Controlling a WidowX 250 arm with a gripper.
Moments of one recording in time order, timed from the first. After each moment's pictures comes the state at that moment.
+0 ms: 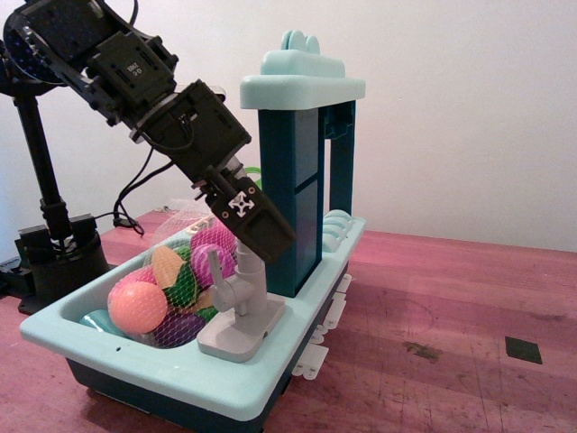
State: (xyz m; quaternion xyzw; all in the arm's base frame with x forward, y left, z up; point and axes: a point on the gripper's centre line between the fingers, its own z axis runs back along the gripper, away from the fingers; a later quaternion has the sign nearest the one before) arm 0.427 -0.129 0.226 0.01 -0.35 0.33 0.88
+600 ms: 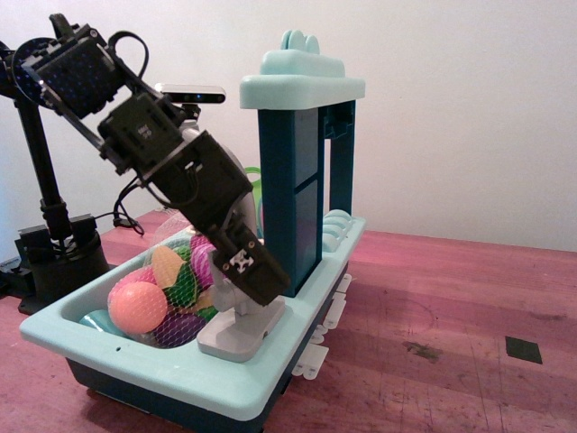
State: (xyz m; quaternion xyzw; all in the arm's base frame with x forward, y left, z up) arm 0.420 -0.131 0.189 0.04 -0.32 0.32 0.89
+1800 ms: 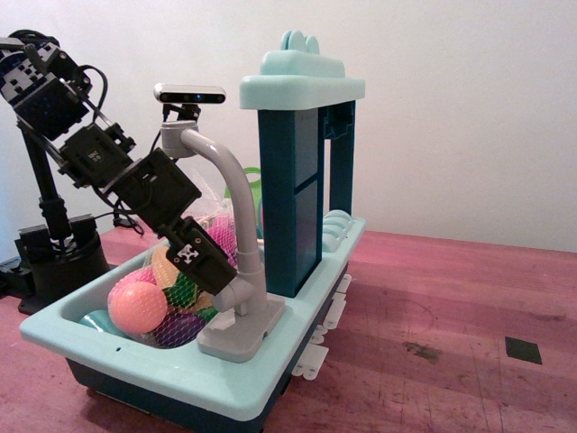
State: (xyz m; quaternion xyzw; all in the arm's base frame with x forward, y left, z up) arm 0.366 -0.116 0.175 0.02 -0.33 0.34 0.88
